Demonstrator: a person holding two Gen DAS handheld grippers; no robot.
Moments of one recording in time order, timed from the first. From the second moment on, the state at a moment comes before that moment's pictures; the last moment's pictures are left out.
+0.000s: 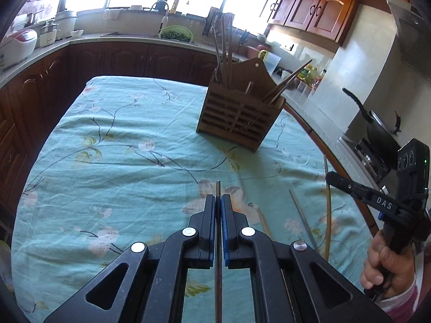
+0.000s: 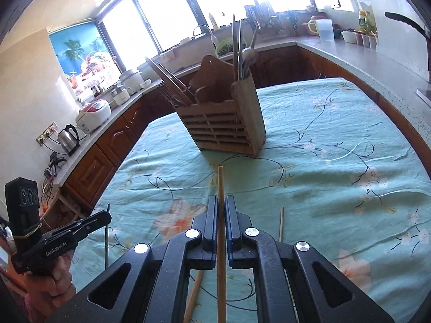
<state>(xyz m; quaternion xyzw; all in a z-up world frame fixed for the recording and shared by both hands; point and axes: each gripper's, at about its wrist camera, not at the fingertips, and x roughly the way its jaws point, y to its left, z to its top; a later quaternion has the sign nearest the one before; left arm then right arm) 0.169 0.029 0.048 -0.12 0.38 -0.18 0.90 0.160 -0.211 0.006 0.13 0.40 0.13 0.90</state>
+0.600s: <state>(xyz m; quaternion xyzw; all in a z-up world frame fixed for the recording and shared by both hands) 0.143 0.053 0.090 -0.15 0.31 -0.19 0.92 0.148 -0.218 0.053 0.14 0.33 0.13 0.92</state>
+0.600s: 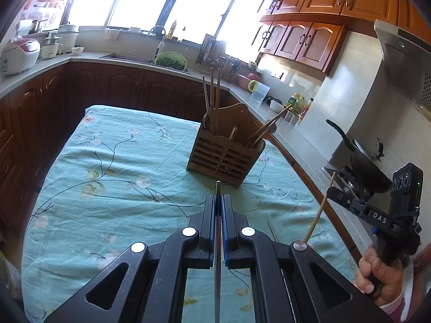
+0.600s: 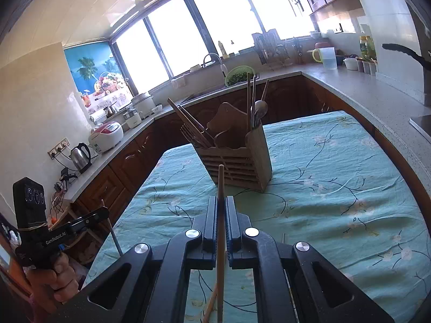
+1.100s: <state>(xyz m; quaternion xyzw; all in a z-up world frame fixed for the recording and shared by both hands) 0.159 0.051 0.101 -0.14 0.29 -0.20 0.93 0.153 -0.222 0.065 0.14 0.31 0.13 0.93</state>
